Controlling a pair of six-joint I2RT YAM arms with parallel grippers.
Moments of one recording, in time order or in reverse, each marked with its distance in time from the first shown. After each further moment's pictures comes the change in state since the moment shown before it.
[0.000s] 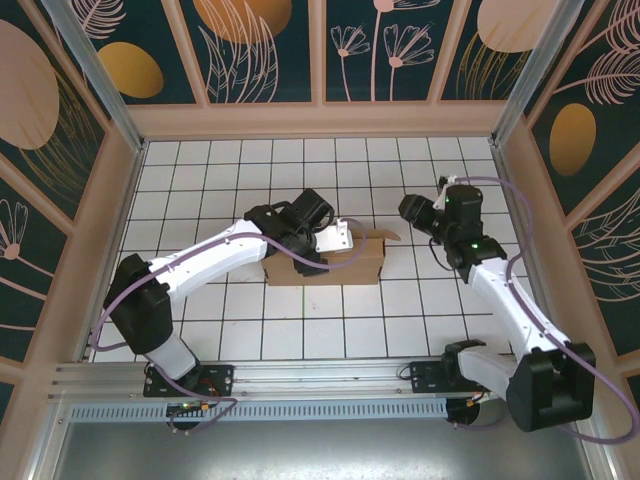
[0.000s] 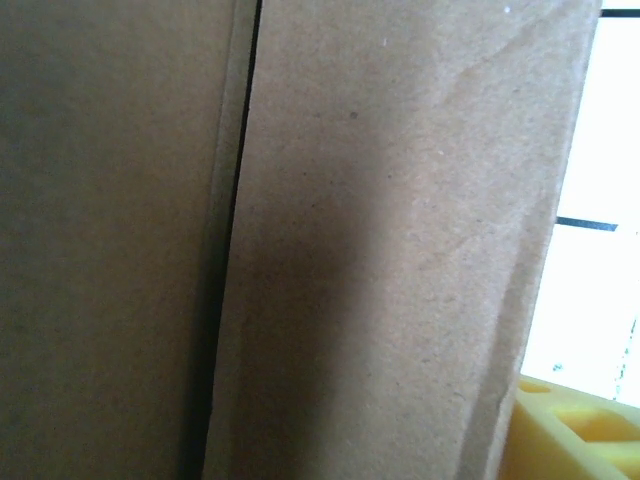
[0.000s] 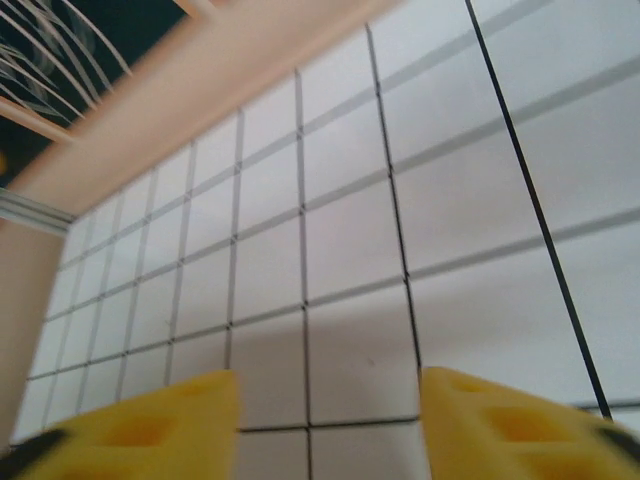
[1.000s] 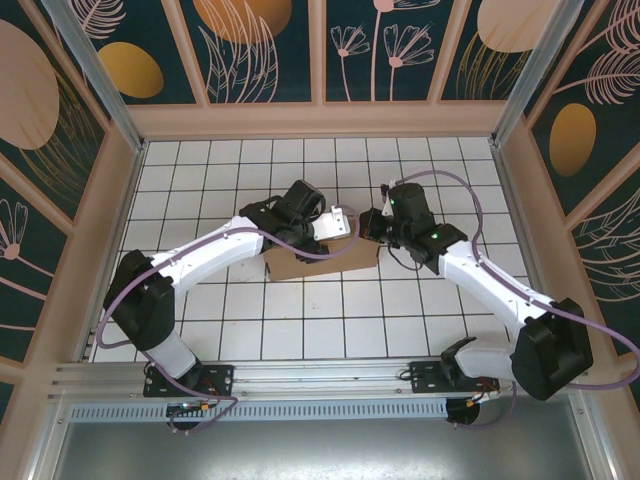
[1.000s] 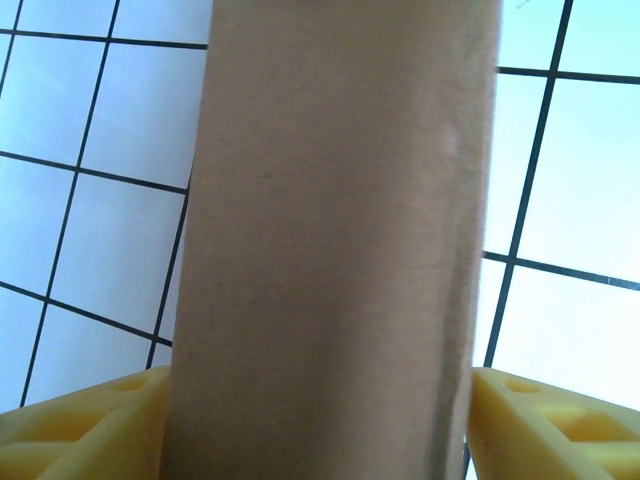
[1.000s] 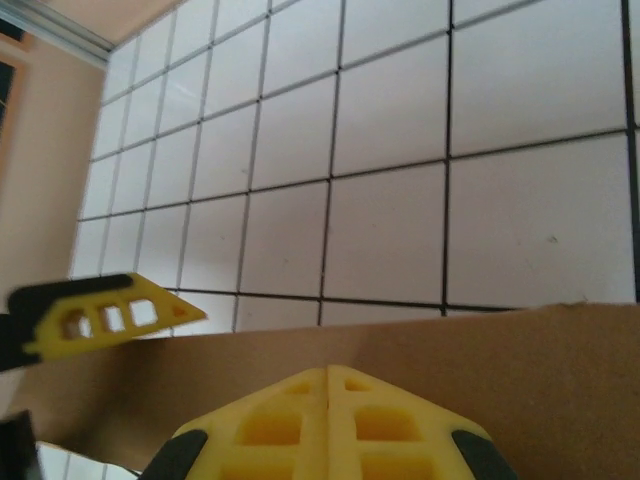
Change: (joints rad) left arm 0.069 0.016 -0.042 0.166 0.054 -0.001; right arm 0.342 0.181 0.086 -0.084 0.029 0.089
